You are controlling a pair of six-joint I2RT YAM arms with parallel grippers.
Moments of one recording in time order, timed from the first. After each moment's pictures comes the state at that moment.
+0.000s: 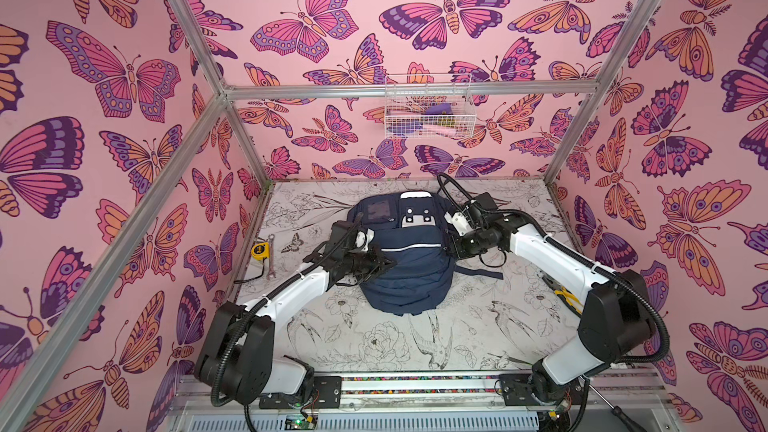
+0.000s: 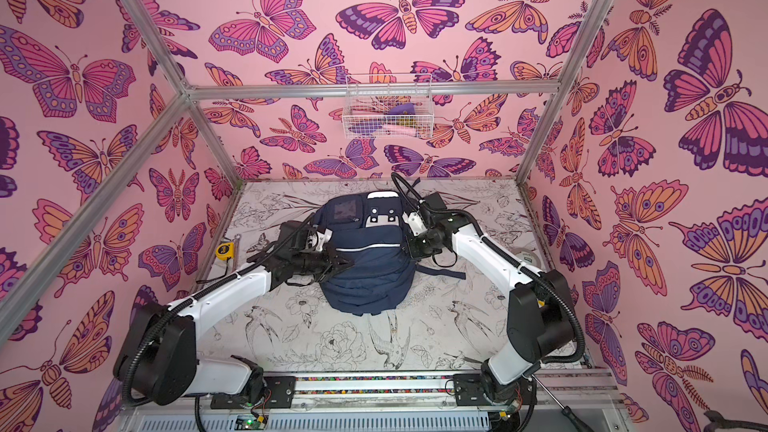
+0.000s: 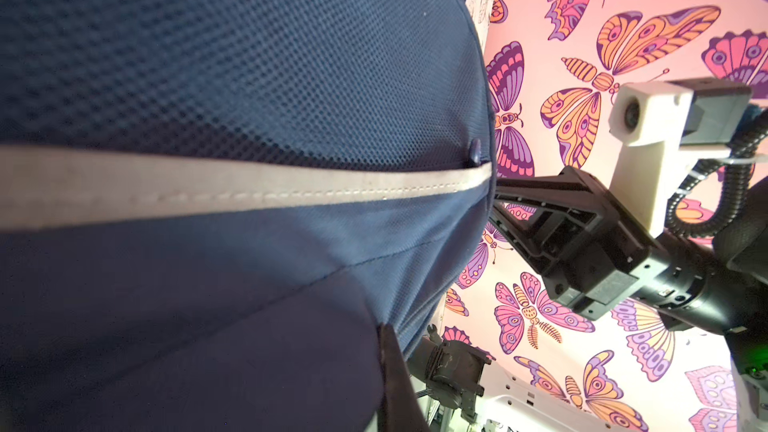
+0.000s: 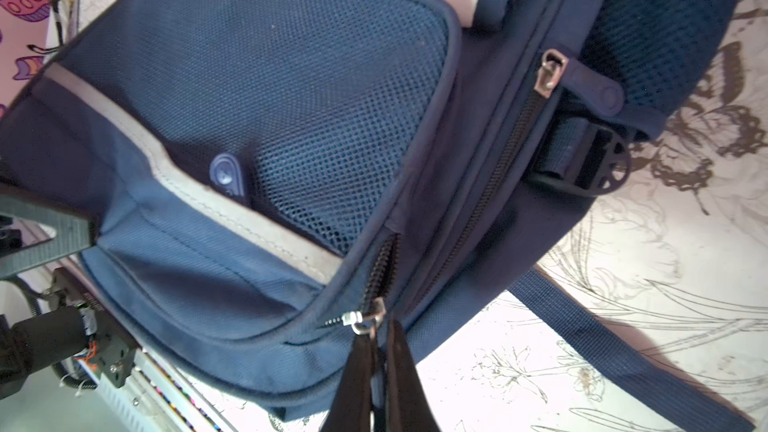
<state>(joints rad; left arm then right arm) -0.39 1.38 0.83 -0.25 0.66 -0.94 0.44 1.60 1.26 -0.75 -0.29 0.19</state>
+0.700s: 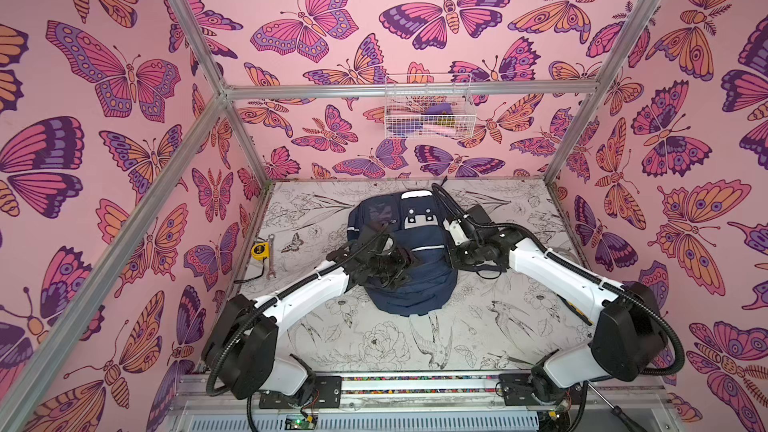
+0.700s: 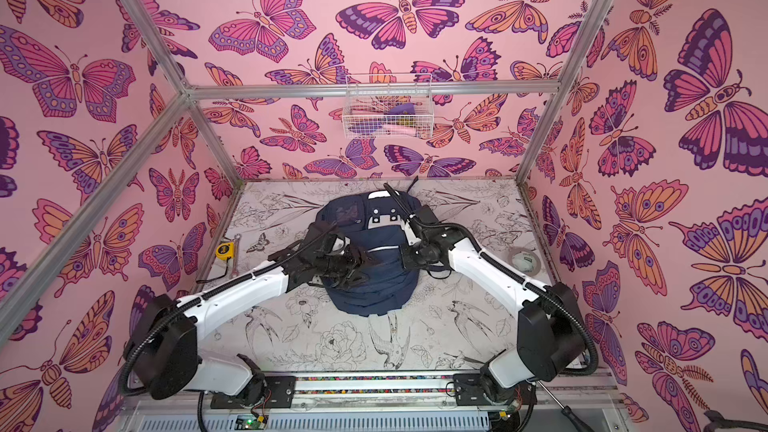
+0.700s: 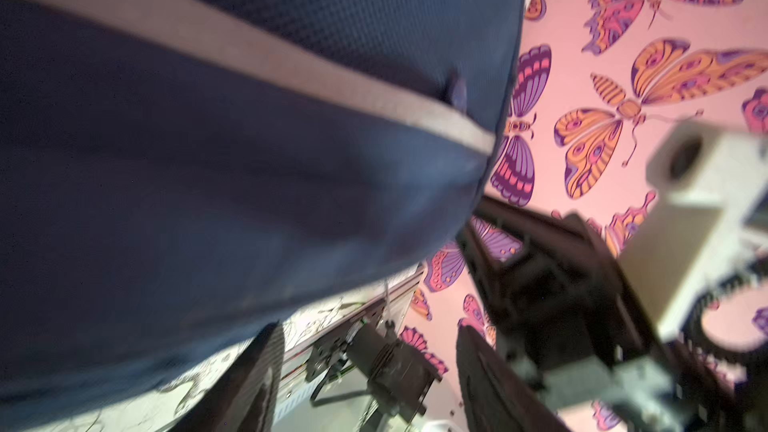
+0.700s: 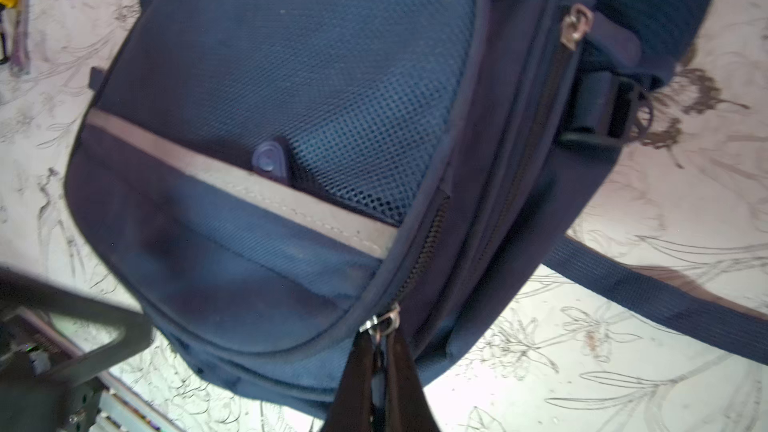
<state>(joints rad) -0.64 1.46 0.96 -0.25 0.49 -1.33 0.59 1.50 1.16 -0.69 -0.14 0.34</state>
